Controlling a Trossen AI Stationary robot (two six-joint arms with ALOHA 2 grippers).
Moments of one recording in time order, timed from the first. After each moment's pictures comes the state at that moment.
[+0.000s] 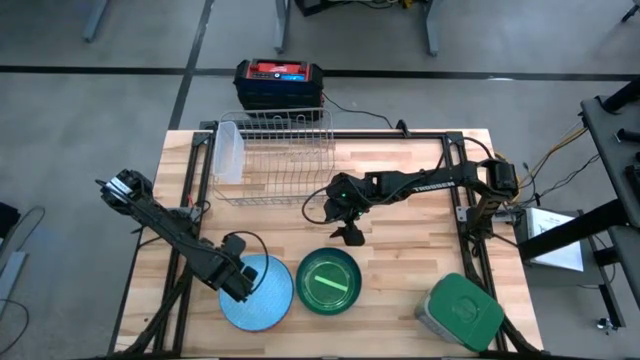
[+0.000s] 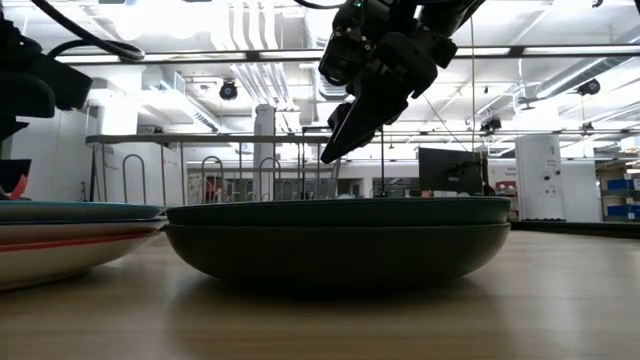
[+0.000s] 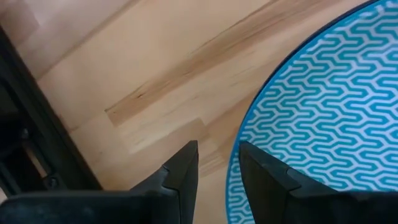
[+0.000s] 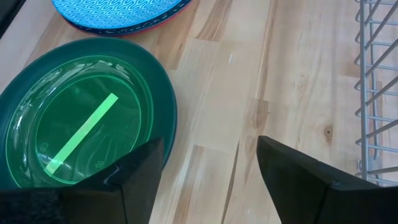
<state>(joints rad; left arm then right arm) -0.68 1.53 0.90 -1.11 -0.13 -1.71 -0.07 1.79 1.22 -0.36 -0.34 -0.22</state>
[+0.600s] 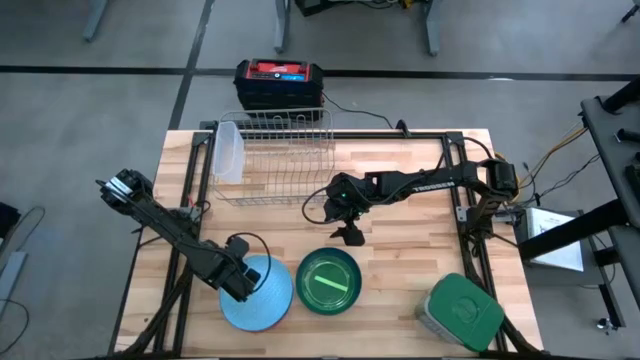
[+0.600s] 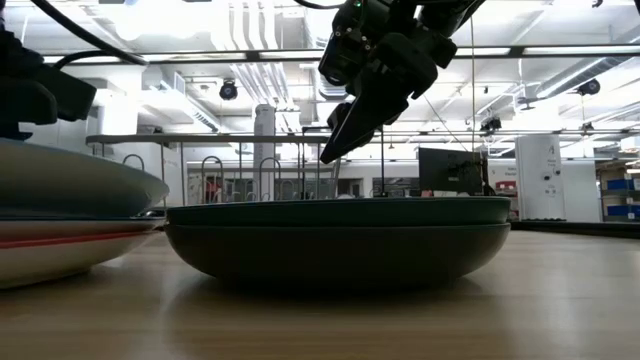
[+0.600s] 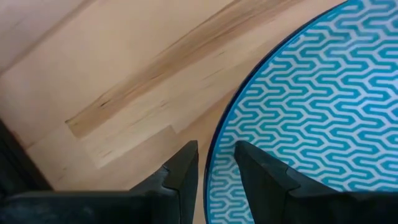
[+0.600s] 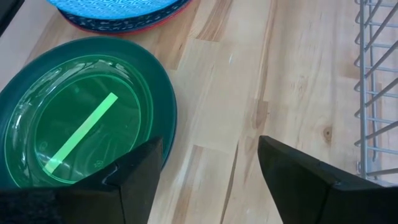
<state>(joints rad) -0.68 1.53 0.85 -0.98 -0.14 -1.68 -0.07 1.79 1.22 -0.36 -0.34 -0.23</state>
